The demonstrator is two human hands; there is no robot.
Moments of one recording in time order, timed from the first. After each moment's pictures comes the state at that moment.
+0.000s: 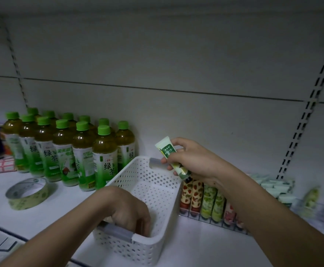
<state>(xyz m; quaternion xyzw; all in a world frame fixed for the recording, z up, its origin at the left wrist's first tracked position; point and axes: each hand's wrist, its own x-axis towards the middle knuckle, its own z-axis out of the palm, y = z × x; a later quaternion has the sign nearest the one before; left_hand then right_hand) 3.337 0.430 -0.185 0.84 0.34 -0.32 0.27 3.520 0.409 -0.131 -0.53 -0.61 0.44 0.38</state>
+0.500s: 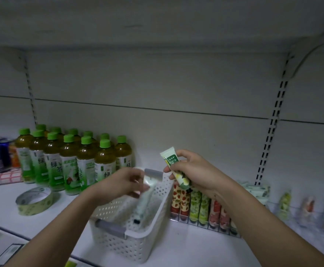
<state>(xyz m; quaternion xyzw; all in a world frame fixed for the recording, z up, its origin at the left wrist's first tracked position) 3.315 0.426 -0.169 0.77 0.37 0.26 0.46 3.537 0.358 -0.120 -0.51 -0.59 0.45 0.44</state>
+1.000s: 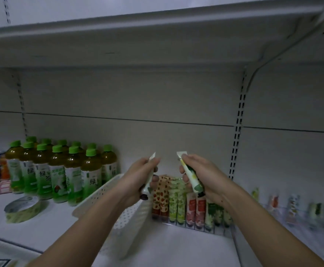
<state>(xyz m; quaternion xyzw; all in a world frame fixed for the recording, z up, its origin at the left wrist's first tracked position) 3.419 0.353 -0.126 0.53 0.33 0.46 0.63 3.603 0.309 -0.115 -0.48 -0.52 0.44 0.55</state>
